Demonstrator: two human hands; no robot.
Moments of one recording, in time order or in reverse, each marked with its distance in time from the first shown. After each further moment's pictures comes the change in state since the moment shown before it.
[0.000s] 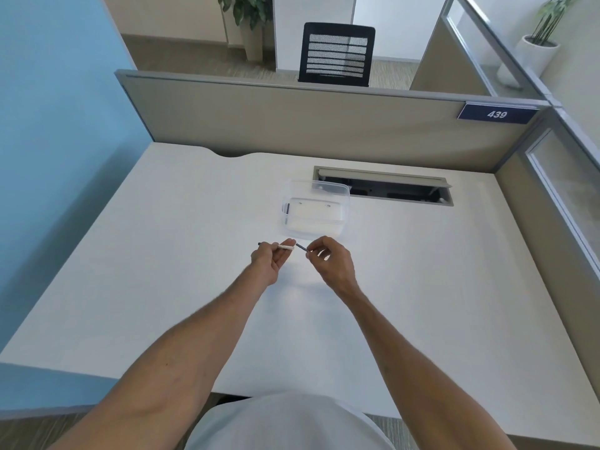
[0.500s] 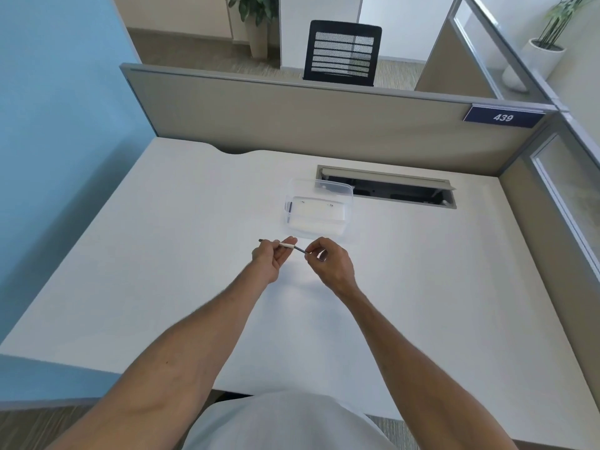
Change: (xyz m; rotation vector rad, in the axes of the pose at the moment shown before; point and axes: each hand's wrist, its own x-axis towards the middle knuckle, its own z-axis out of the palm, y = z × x) left_hand 0.003 0.001 -0.002 0.011 -0.012 0.008; right_hand 0.004 0.002 0.007 -0.135 -0.036 -0.034
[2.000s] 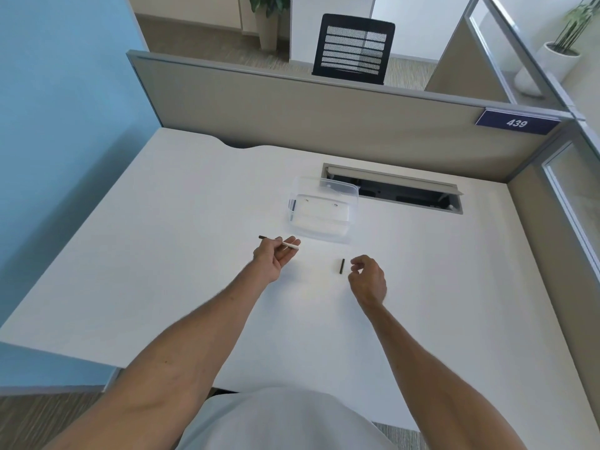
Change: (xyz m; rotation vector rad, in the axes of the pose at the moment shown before) left_hand -0.002 0.005 -0.005 -0.018 -0.059 -0.081; right_hand 0.002 0.065 -0.026 -0.107 0.169 0.354
